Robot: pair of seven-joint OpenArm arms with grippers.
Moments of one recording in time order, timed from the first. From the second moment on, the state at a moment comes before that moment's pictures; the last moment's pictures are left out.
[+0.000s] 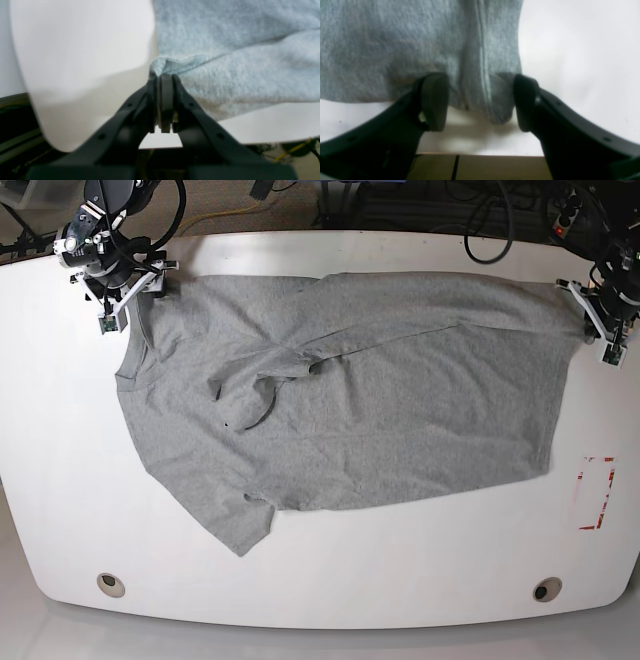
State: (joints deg) left arm 19.4 -18.6 -40.0 110.0 -16.3 -43.0 60.8; right arm -17.5 1.1 41.0 102.1 11.3 40.9 -64.3
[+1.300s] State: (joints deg) left arm -0.4 -19.9 -30.4 78.0 -4.6 -43.0 47.5; right arm -17.4 1.0 41.2 105.0 10.8 41.0 -65.3
